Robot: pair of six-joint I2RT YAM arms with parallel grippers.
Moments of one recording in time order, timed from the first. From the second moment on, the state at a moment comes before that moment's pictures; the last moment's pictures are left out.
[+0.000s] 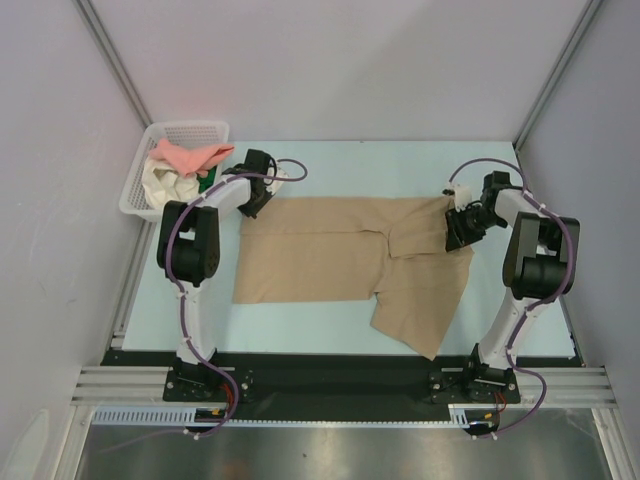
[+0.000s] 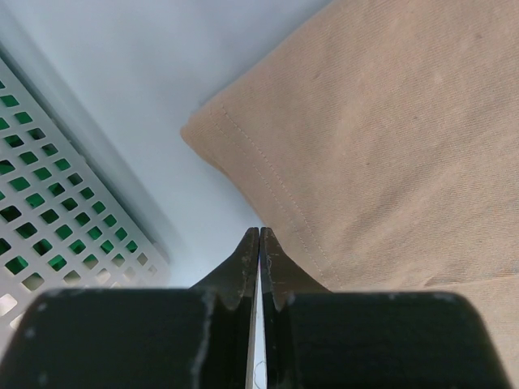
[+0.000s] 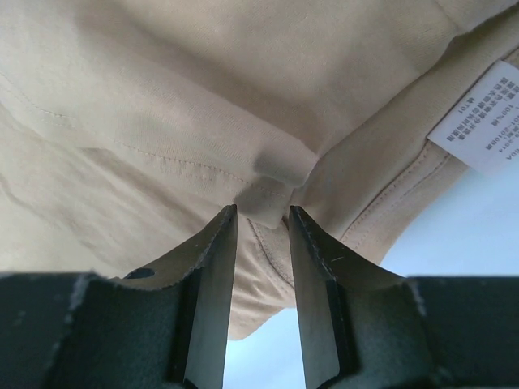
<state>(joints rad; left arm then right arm) -0.23 2.14 1.62 -0.59 -0.26 0.51 -0.17 1.93 1.33 -0.74 -0.48 -0.60</state>
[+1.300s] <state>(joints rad) -0.23 2.14 1.62 -0.59 -0.27 0.52 -0.14 1.80 1.25 -0.87 -0.48 -0.65</state>
